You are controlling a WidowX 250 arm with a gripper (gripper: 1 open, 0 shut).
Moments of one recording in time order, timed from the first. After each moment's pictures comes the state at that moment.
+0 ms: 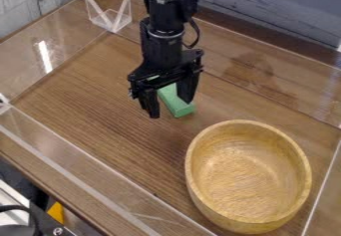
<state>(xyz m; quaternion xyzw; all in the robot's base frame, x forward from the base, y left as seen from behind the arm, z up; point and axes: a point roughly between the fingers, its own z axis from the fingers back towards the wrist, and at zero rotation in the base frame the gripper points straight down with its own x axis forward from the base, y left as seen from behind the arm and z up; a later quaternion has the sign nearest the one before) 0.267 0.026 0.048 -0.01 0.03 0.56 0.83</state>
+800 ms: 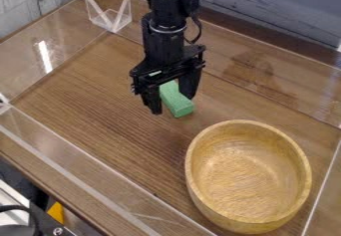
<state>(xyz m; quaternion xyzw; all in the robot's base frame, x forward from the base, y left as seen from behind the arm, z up) 0.270 0.025 0.053 -0.01 0.03 0.56 0.83</state>
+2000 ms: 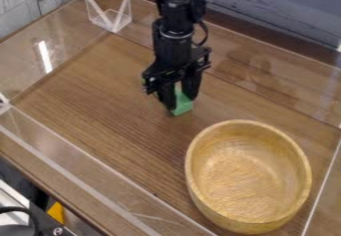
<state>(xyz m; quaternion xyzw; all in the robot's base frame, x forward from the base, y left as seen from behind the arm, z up) 0.300 0.033 0.035 -0.02 0.01 0.57 0.82</state>
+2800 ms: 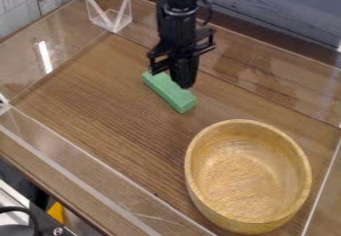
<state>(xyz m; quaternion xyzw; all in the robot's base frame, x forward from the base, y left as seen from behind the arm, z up) 0.311 0.036 0.057 -0.03 0.02 0.57 0.82</state>
